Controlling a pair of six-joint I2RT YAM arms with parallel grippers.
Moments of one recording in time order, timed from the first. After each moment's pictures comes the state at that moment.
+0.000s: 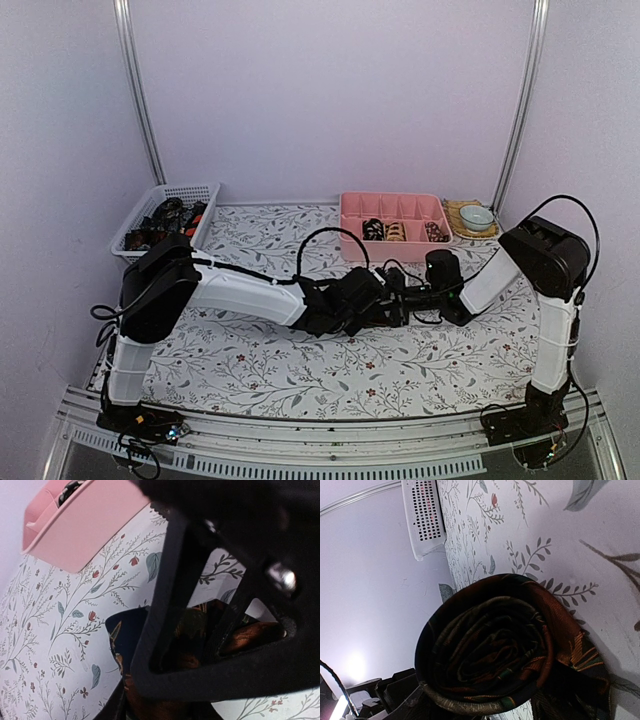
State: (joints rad) left arm -1.15 2.18 1.48 -0.17 -0.54 -0.07; right arm 0.54 2.02 0.73 0.86 -0.83 1.37
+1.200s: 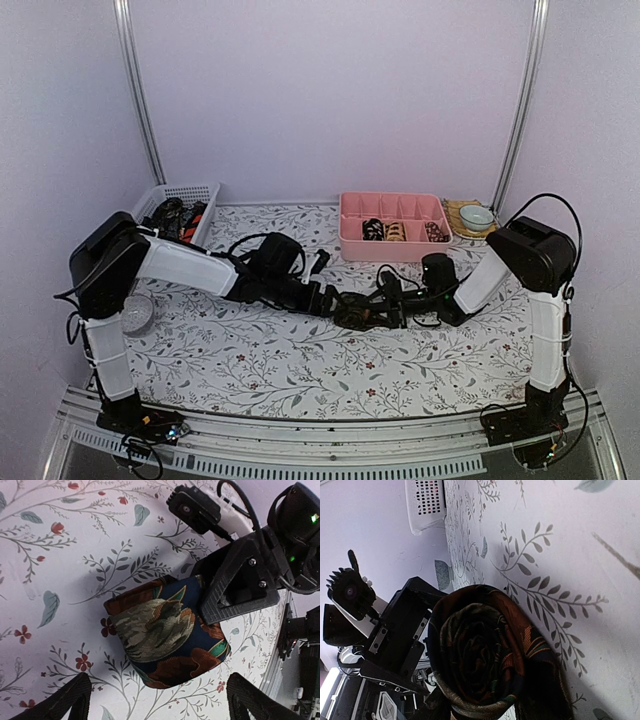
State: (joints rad) left arm -0.82 1.92 1.09 0.07 0.35 -0.49; right arm 0.51 2.13 0.78 0.88 -0.96 1.25
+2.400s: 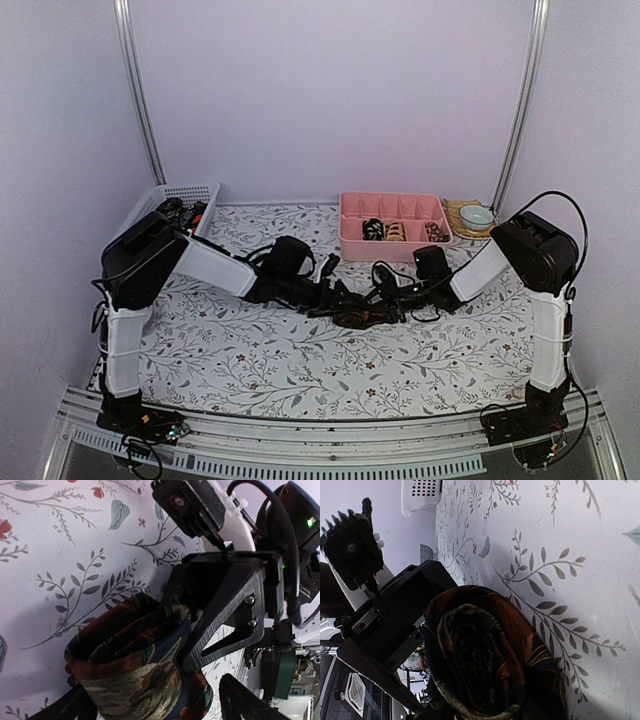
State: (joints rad) left arm -0.78 2.13 1.19 0.25 0.57 -0.69; right arm 0.51 2.12 0.90 0.54 -0.99 0.90
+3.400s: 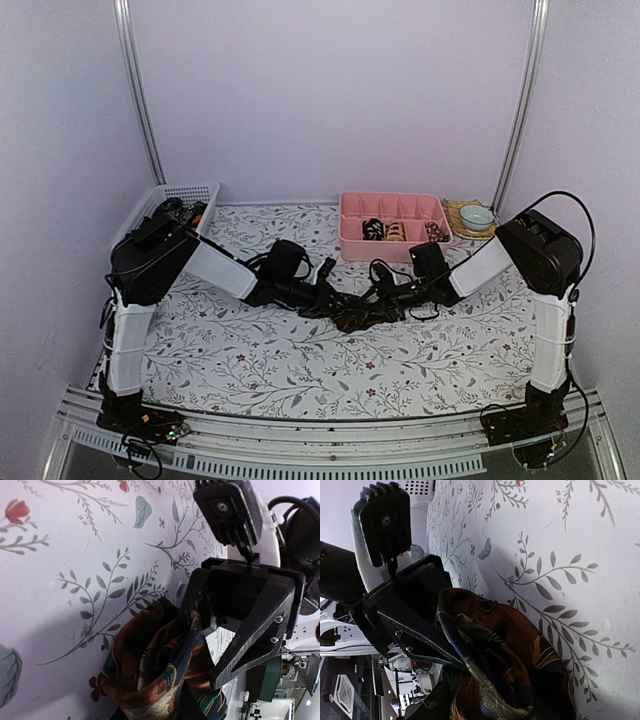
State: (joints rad) left arm -0.74 2.21 1.19 0.35 0.66 -0.76; right arm 0.52 2.09 0.93 0.43 -0.95 0.83
